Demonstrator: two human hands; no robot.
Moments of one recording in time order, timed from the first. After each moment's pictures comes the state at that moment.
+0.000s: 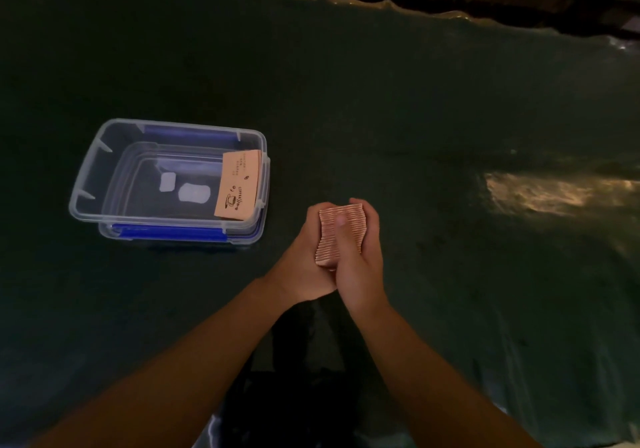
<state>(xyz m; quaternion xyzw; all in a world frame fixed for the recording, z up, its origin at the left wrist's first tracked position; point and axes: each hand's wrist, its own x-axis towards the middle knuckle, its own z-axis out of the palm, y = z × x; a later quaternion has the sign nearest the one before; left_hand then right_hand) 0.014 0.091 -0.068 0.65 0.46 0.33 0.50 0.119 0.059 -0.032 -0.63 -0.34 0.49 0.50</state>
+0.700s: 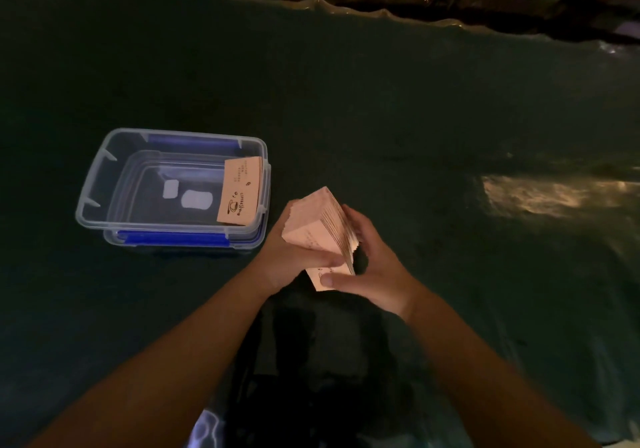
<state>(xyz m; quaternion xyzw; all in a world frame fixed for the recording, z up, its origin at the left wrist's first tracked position) -0.022 0.106 -0.050 0.48 0.48 0.31 0.66 0.178 0.064 -0.029 -0.54 -0.55 0.57 0.28</state>
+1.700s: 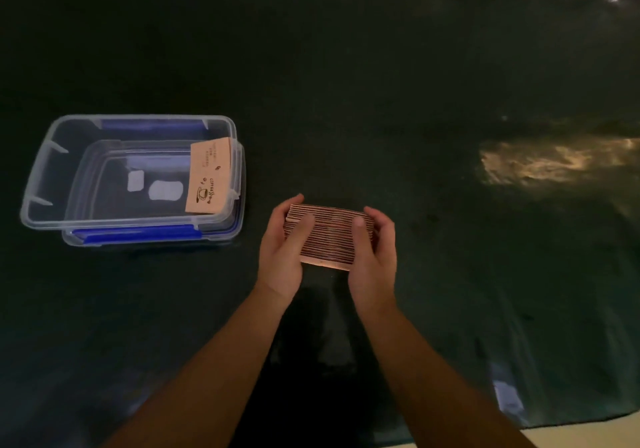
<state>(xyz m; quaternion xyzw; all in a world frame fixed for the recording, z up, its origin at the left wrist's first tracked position) 0.018 0.073 -0.073 0.35 0.55 0.42 0.63 0.155 0.041 -0.081 -0.68 -0.27 0.43 0.53</state>
